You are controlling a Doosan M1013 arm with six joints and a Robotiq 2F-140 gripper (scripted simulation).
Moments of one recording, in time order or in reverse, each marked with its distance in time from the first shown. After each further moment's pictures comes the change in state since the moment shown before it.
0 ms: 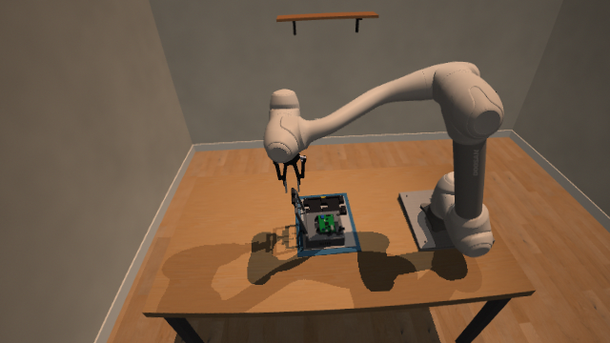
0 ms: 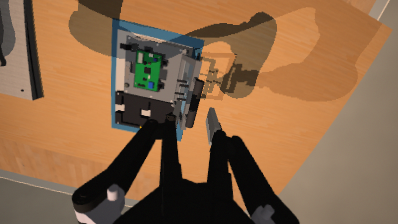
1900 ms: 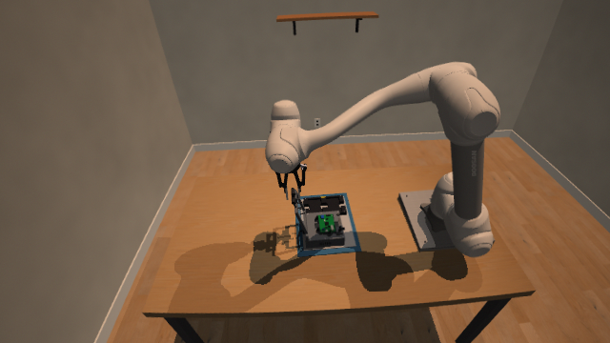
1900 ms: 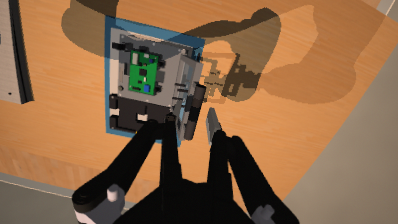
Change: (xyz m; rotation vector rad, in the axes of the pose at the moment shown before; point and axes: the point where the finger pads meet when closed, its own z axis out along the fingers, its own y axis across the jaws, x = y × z) arm 0.000 0.000 0.040 0.000 0.000 0.000
